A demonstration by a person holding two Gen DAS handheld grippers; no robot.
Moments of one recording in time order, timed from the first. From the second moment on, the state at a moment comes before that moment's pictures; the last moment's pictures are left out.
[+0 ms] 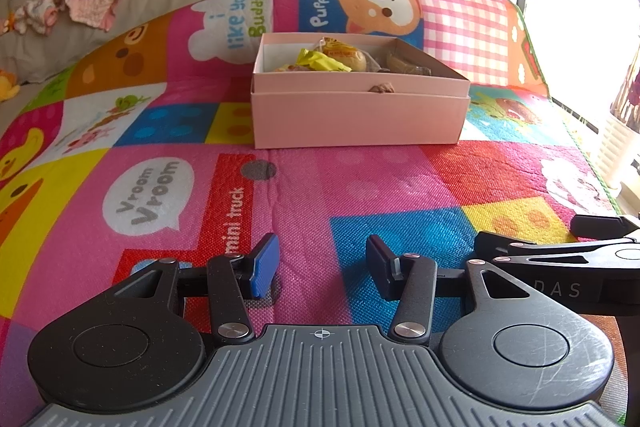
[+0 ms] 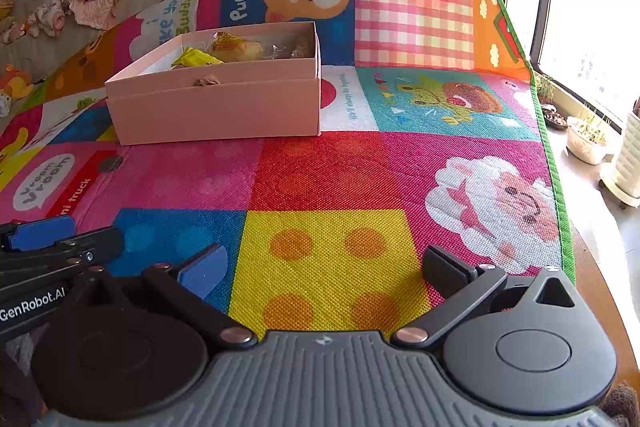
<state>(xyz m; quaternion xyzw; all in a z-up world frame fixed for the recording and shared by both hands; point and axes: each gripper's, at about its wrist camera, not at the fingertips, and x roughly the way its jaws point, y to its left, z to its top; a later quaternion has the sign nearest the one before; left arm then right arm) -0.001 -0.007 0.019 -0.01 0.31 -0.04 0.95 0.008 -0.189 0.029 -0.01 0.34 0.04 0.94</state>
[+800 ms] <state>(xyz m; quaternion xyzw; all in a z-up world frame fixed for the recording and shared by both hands) -0.002 -0.004 0.019 -0.02 0.31 -0.05 0.95 0.008 -0.188 0.029 -0.01 0.34 0.04 0.94</state>
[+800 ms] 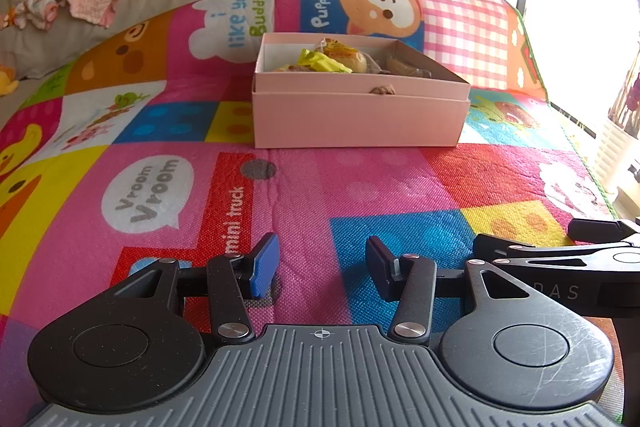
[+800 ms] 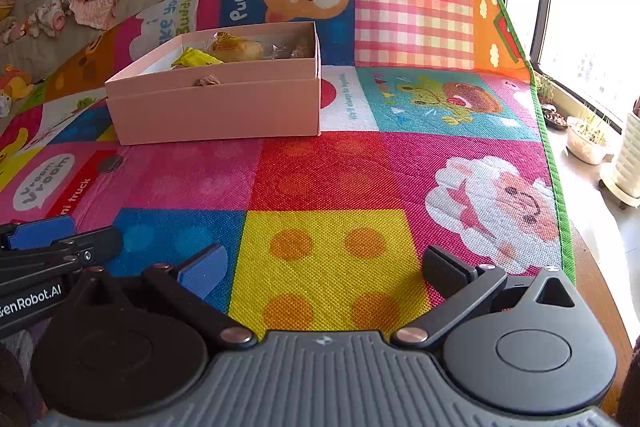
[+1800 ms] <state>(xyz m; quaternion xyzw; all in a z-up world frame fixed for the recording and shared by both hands) -0.002 -0.006 0.019 -0.01 0.31 -0.04 0.95 0.008 -0.189 0.029 -0.01 0.34 0.04 0.94</state>
